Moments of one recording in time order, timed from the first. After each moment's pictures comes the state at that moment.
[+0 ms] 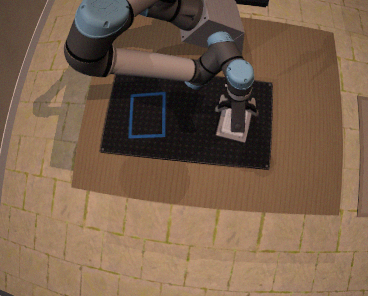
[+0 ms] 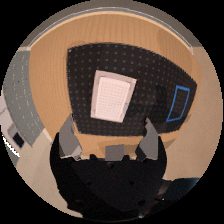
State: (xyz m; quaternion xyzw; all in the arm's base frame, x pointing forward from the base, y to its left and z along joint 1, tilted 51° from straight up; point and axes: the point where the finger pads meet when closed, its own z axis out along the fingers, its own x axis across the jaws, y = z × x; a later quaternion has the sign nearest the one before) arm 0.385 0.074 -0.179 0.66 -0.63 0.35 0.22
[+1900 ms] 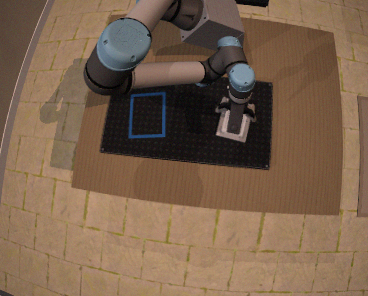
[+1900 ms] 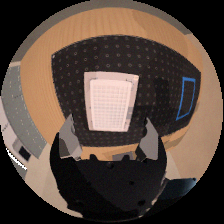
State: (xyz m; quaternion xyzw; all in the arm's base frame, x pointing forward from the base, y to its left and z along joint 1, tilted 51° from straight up) arm 0.394 0.033 -0.211 0.61 -0.66 0.39 0.19
